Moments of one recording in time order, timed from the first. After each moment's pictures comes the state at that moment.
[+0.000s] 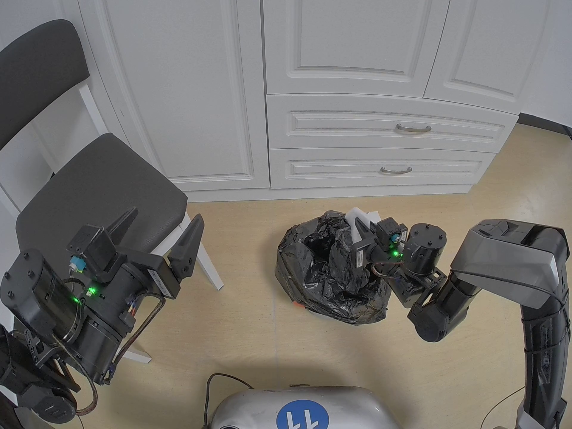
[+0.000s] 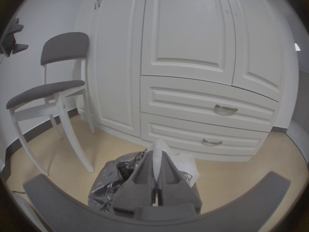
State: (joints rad) left arm -0.68 1.58 -0.23 -1.53 0.41 0.02; right arm 0.47 2.37 -0.92 -1.55 -0.17 -0.21
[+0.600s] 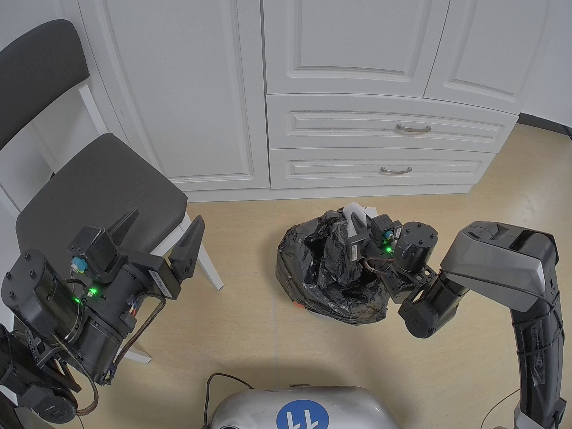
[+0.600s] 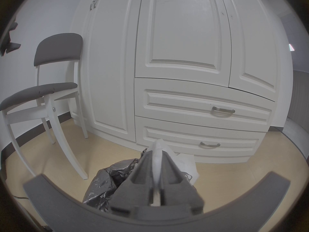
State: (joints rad) left arm -0.68 1.59 -0.23 -1.53 0.41 0.02; right arm 0.47 2.43 -1.02 -1.55 -0.21 -0.21
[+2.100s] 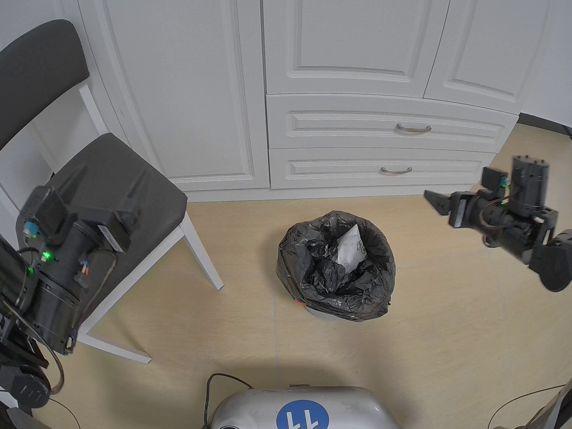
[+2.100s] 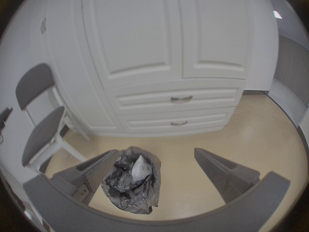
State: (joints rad) left arm -0.56 1.44 -0.29 -1.51 0.41 0.19; right arm 0.27 1.66 -0.76 -0.75 -0.14 0.11
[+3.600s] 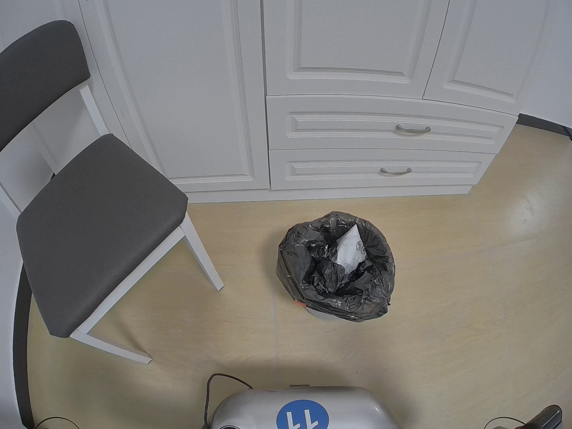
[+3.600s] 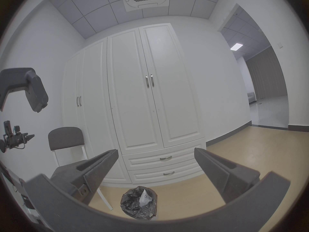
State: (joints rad) left arm -0.08 0.29 -0.34 -0.53 0.41 0.25; right arm 0.01 0.06 -0.25 -0.31 0.02 0.19
